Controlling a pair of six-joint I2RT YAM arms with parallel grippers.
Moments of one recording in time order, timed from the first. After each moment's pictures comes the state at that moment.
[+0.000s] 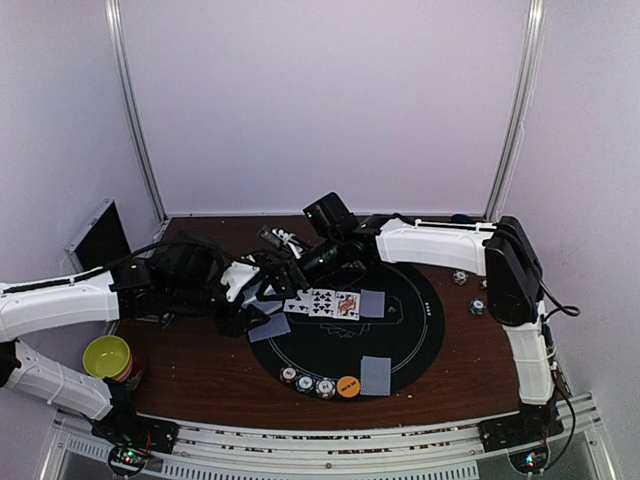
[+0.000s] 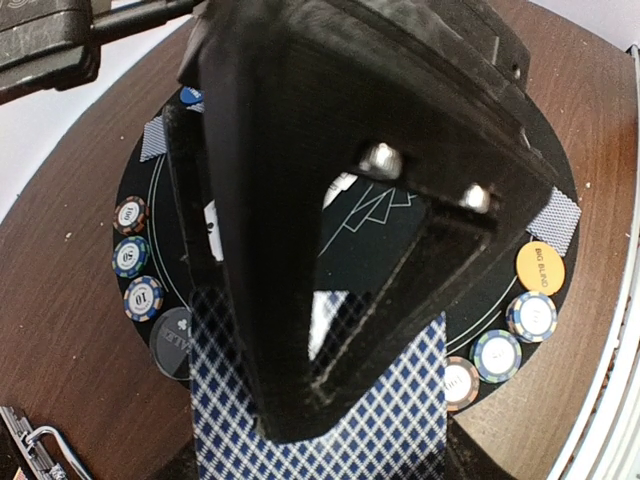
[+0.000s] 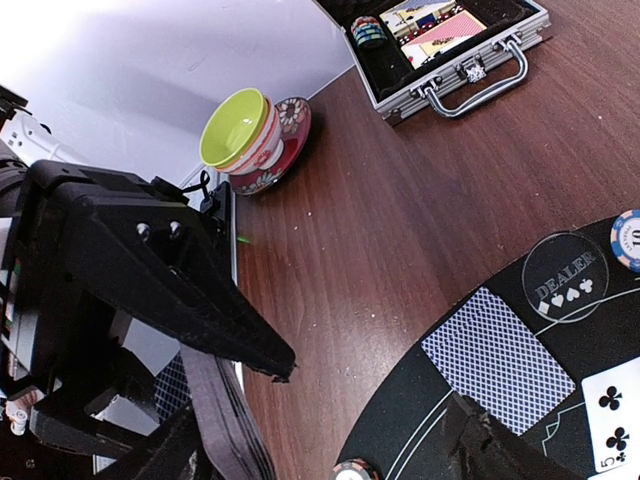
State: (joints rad) left arm -0.87 1.19 0.84 -0.38 0.04 0.13; right arm 0.87 2.18 1.83 -0.36 -0.78 0.19
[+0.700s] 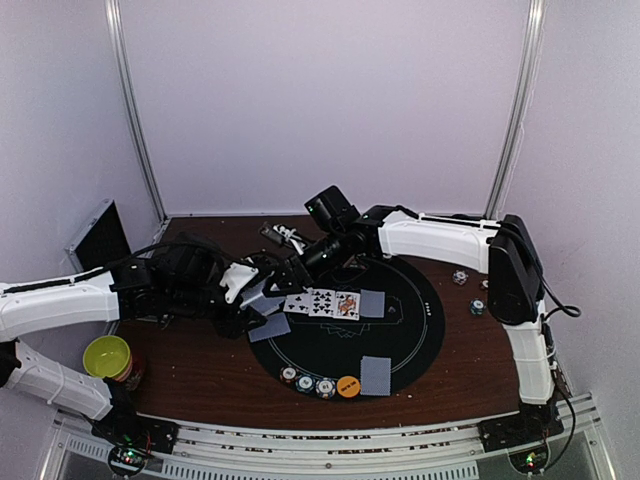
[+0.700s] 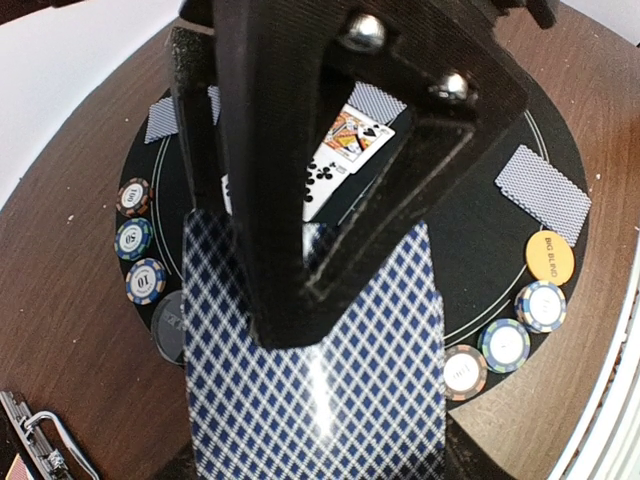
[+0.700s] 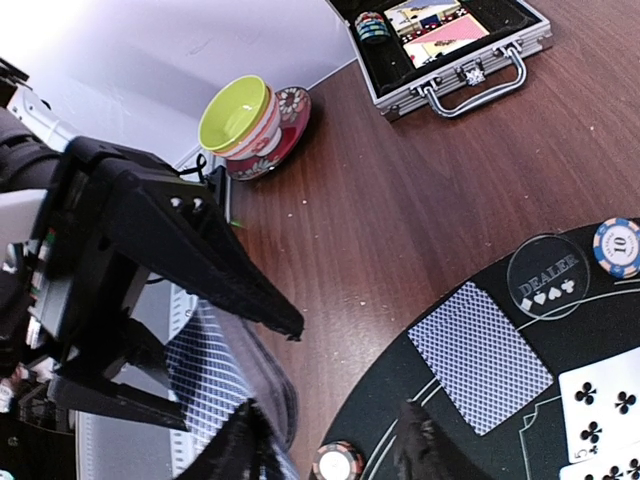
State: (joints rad) left arm -0.87 1.19 0.84 -0.41 0.03 0.13; right arm 0.85 2.18 1.89 -0.48 -0.77 0.08
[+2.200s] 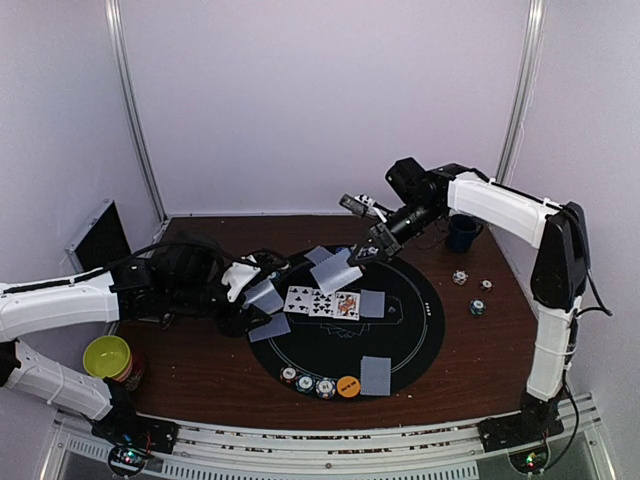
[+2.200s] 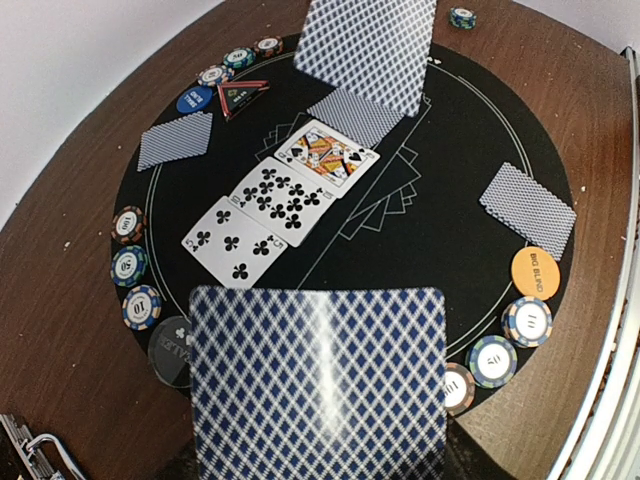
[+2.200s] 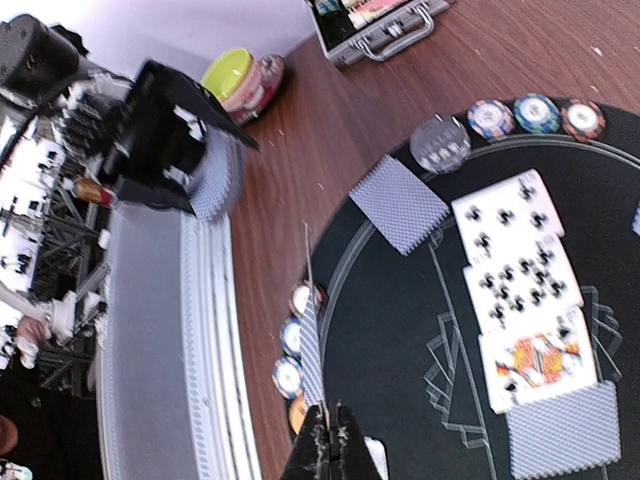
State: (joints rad) left arm -0.88 1.19 0.84 -0.37 0.05 0.13; right arm 0.55 1.97 1.82 -0.98 -0.93 -0.31
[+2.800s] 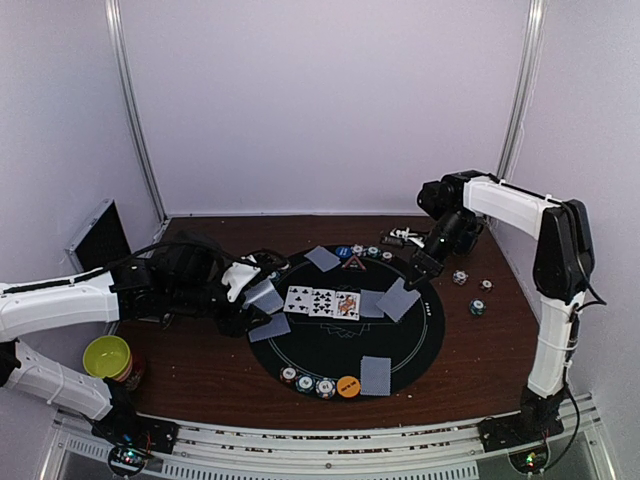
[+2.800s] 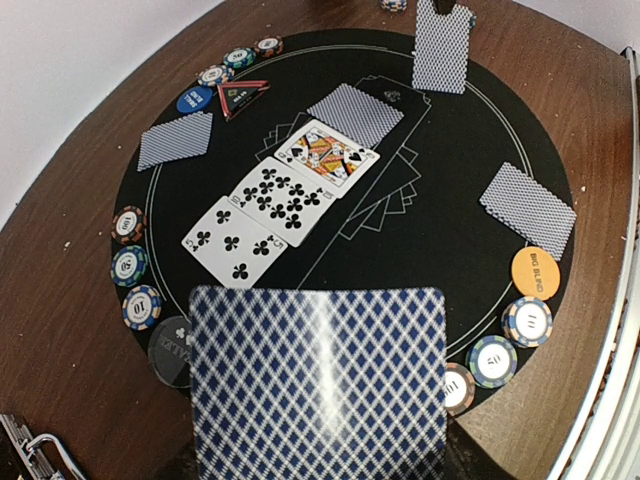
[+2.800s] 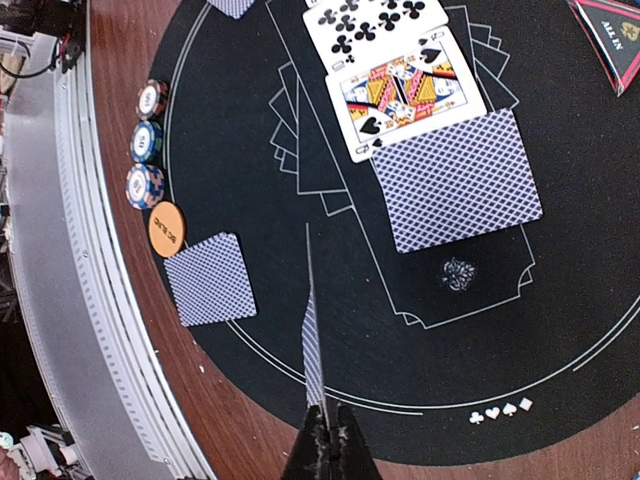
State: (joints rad) left arm -0.88 1.19 0.84 -0.37 0.05 0.13; right arm 0.38 1.99 1.75 -1.33 -0.57 -0.70
